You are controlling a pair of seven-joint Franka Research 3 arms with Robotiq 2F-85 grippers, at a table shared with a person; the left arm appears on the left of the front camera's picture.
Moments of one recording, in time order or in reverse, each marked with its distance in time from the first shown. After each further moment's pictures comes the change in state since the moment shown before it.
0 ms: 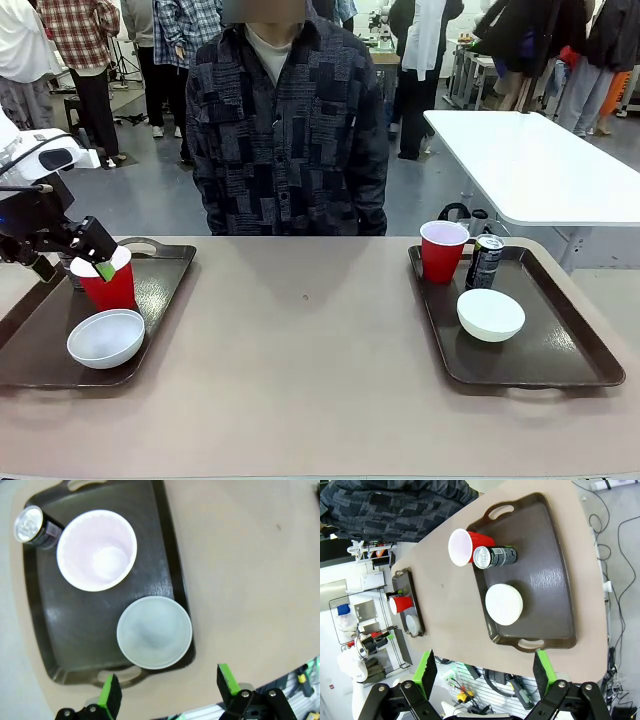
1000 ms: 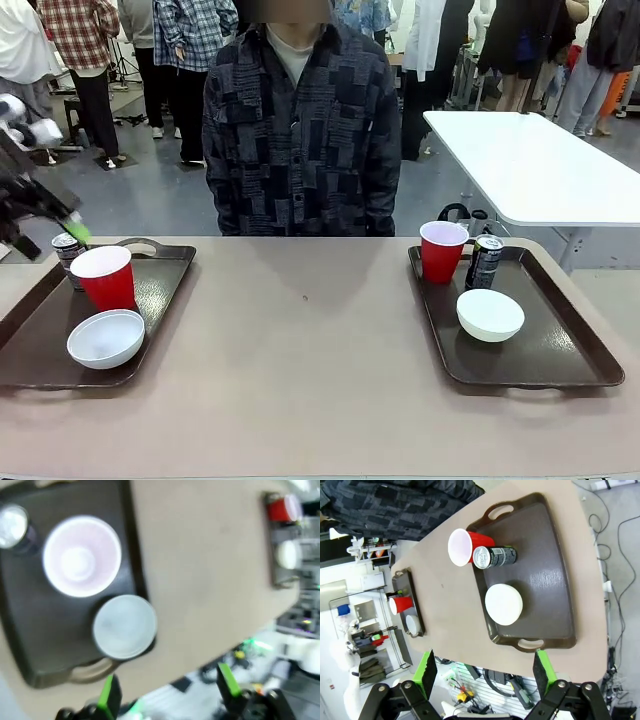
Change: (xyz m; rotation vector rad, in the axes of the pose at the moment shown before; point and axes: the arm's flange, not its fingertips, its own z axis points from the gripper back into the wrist) left arm 0.044 0.099 0.044 -0.456 0.102 0.057; right arm 0.000 -0.001 0.001 0.000 -0.001 -0.002
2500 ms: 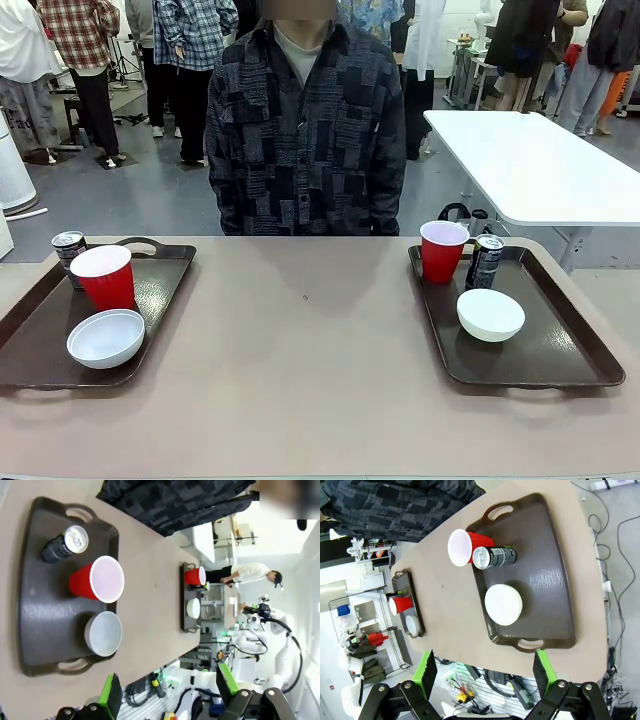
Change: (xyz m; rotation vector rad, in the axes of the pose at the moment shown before) left arm -0.058 0.158 0.128 -0.478 -0.251 0.262; right arm 0.000 0.000 0.000 -0.001 -0.001 -0.001
